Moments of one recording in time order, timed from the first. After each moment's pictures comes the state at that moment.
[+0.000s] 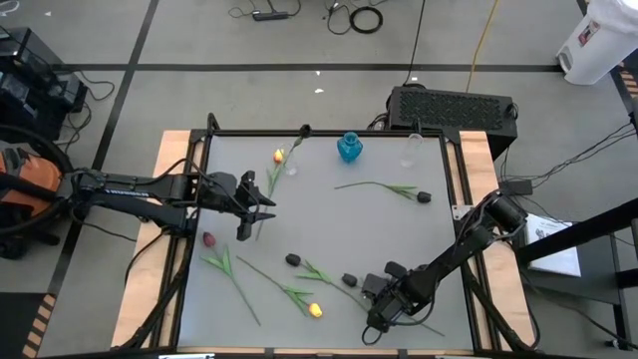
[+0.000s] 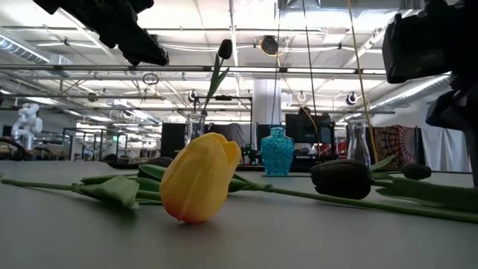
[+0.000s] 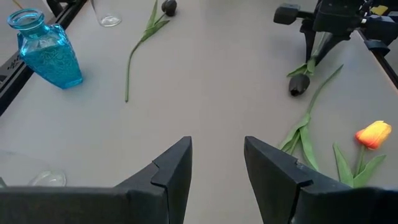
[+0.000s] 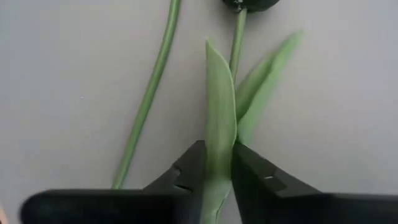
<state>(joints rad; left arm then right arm) 0.00 0.92 0.69 -0.32 0.00 -0.02 0.69 1.86 1.11 -0.56 0.16 1.14</state>
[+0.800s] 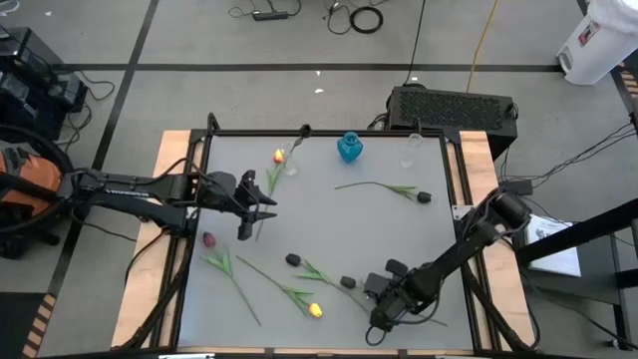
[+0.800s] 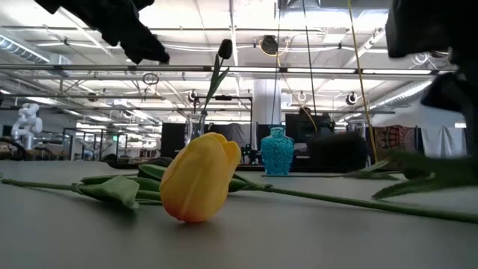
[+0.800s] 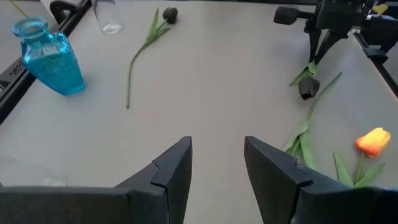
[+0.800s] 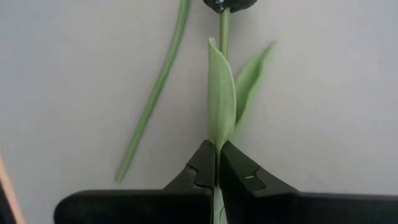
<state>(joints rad) 0.00 0.92 0.69 -0.29 0.00 -0.02 0.69 1.79 1.10 -0.60 0.21 1.08</state>
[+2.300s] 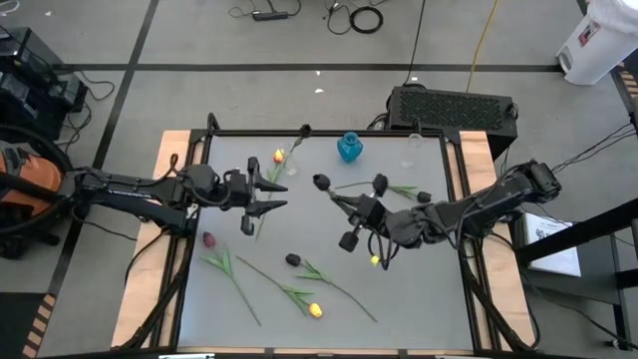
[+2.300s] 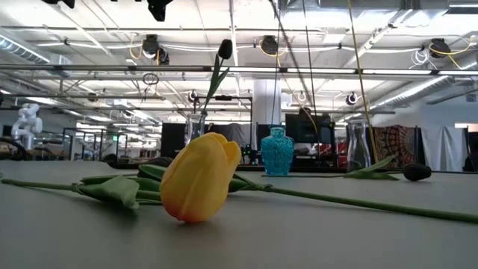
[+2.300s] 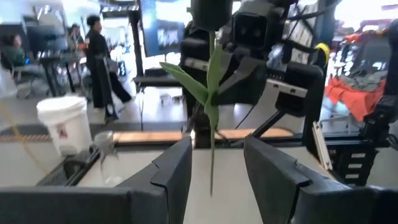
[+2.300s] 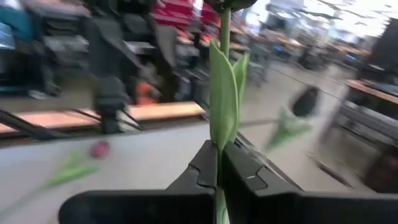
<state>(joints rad) -0.02 0.94 0.65 0.33 0.02 0.05 0.33 1.44 1.09 0.19 0.83 -0.02</state>
